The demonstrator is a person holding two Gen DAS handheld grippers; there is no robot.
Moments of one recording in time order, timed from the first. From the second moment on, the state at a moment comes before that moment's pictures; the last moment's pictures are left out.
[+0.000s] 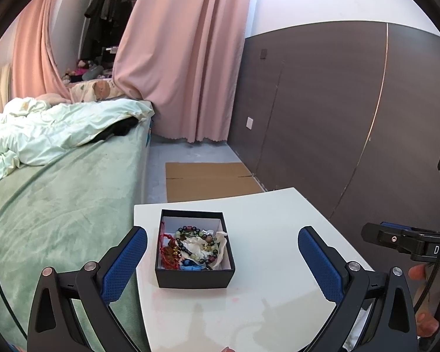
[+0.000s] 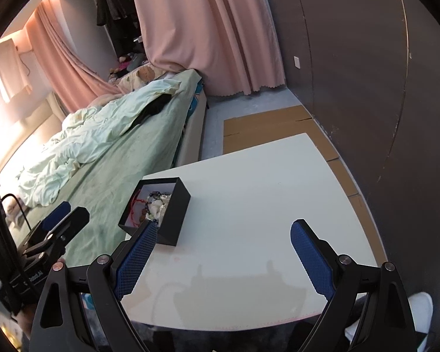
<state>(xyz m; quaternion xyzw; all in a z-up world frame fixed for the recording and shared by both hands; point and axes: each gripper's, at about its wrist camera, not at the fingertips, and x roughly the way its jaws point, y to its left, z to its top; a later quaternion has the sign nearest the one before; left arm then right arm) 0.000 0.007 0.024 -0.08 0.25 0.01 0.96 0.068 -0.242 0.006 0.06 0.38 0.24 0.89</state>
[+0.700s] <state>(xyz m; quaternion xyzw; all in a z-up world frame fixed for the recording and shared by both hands) 0.006 0.006 0.022 -0.08 0.26 0.02 0.96 0.064 -0.223 0.004 0.01 0.38 0.23 0.90</state>
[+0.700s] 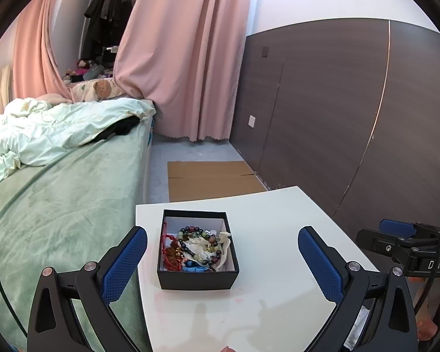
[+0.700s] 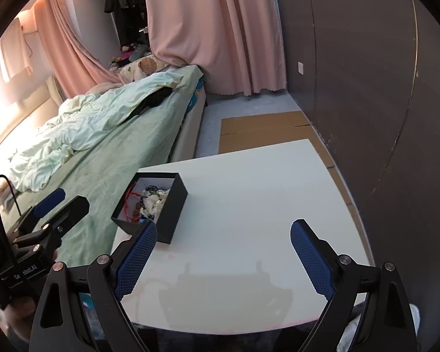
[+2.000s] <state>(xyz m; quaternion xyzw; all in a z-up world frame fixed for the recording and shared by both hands) 0.002 -0.002 0.018 -0.07 0.26 0.02 0.96 0.059 -0.229 0.003 0.01 0.38 0.22 0.90</state>
